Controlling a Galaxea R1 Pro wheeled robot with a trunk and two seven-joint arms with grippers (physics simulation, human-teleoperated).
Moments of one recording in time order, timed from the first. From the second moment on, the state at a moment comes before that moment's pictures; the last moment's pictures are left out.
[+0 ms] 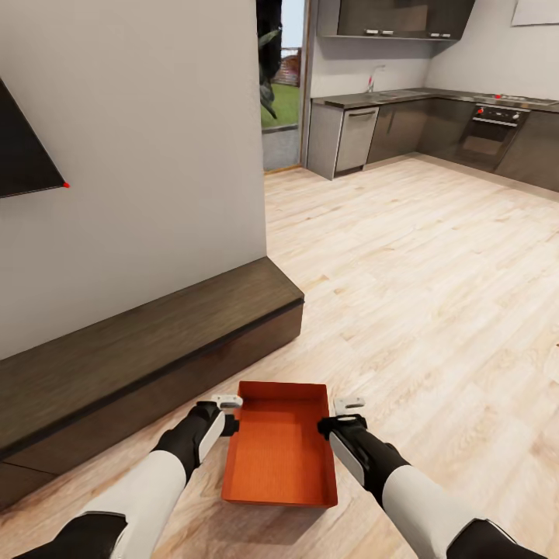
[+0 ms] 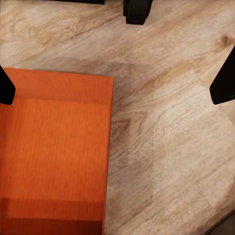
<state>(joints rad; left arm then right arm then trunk) -0.79 -0.16 -0.01 -0.43 0.04 0.58 0.26 -0.75 0.08 0.52 -0.45 -0.43 0.35 -0.40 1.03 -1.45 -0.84</state>
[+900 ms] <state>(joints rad) -0.79 -0.16 0.00 -0.43 0.04 0.58 0.27 -0.75 0.07 0.52 -0.43 -0.55 0.29 -0.39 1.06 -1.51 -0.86</state>
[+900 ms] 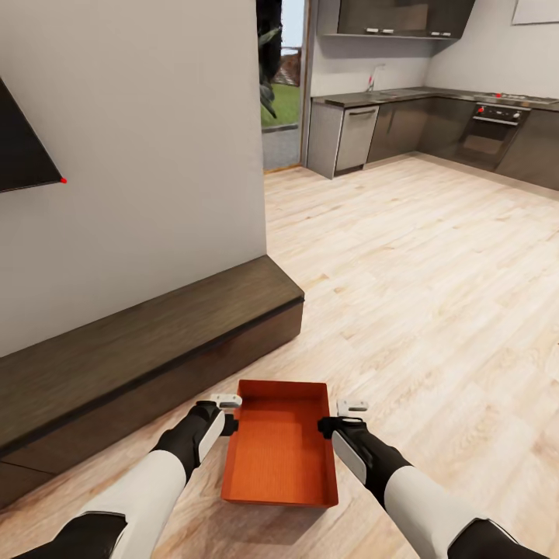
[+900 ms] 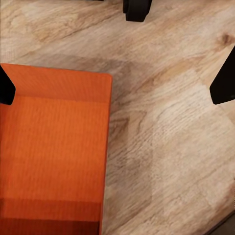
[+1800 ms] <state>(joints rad) -0.79 -0.16 0.00 -0.43 0.04 0.58 0.26 -0.75 0.08 0.52 -0.43 -0.55 0.28 -0.40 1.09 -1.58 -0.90</state>
